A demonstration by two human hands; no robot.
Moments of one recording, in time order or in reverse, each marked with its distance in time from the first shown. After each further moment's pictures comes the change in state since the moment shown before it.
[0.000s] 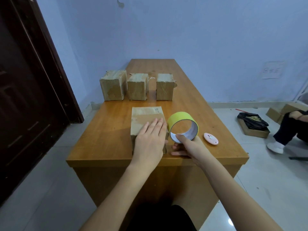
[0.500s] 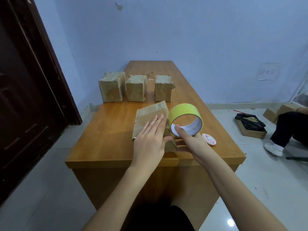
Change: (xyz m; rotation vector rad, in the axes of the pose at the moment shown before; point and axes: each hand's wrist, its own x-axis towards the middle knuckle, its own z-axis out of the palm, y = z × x) left_hand 0.000 0.008 -0.011 -0.258 0.178 -0.087; right_hand -0.018 -0.018 0.000 -0.044 -0.064 -0.204
